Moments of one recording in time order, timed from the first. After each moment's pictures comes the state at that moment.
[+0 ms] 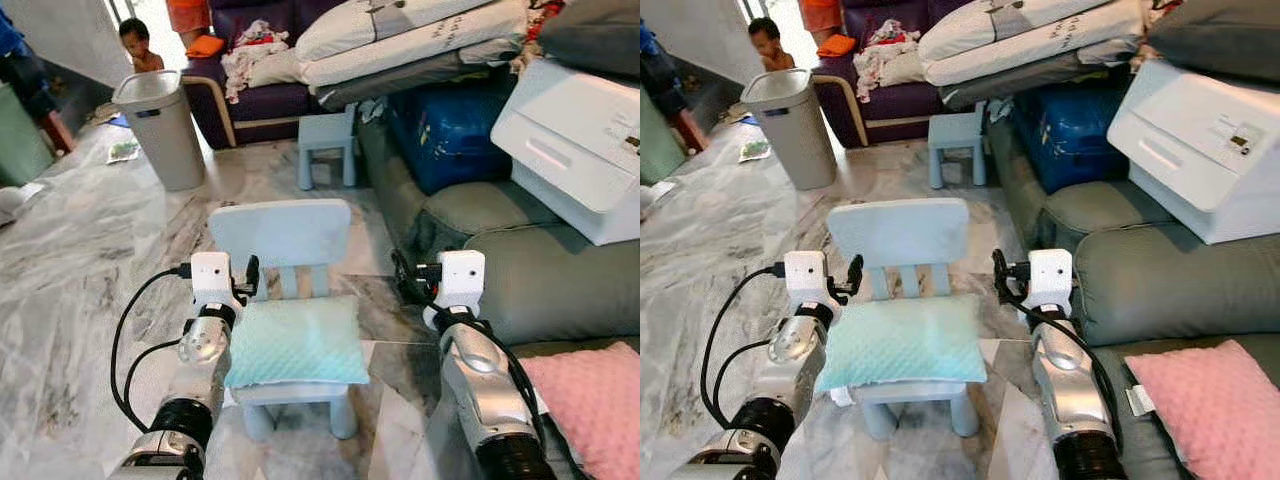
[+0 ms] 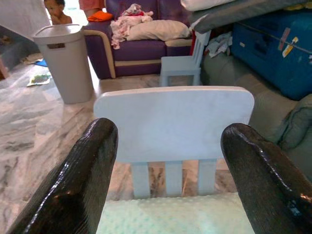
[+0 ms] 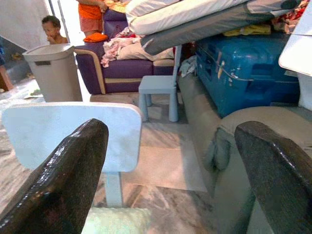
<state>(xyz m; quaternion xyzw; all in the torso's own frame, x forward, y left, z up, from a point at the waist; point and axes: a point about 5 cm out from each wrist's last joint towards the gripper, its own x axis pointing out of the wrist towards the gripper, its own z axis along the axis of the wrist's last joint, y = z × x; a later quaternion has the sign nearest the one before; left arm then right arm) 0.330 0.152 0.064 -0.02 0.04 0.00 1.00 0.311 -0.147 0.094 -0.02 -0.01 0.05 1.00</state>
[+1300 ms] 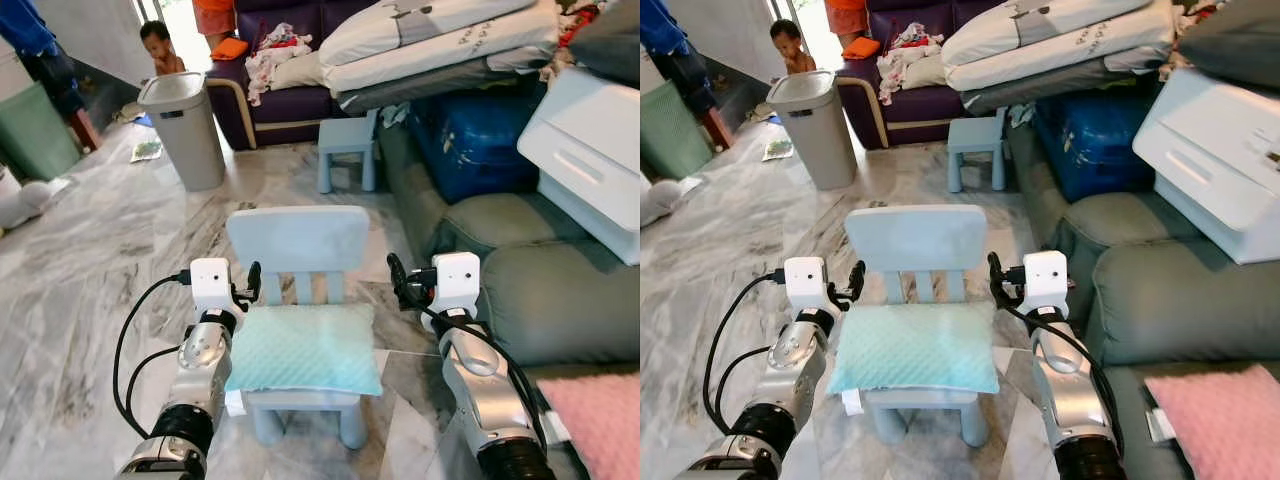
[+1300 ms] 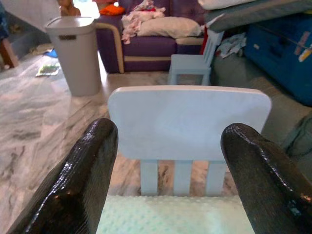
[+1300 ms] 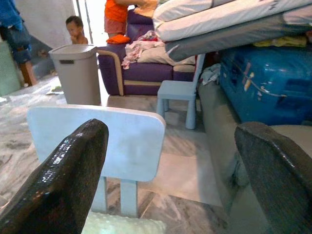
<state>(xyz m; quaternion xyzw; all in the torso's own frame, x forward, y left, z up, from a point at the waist) 0.326 0.150 0.060 -0.04 0.05 -0.01 1.00 0.309 -0.142 0.095 -0.04 -0.02 0.07 1.00</state>
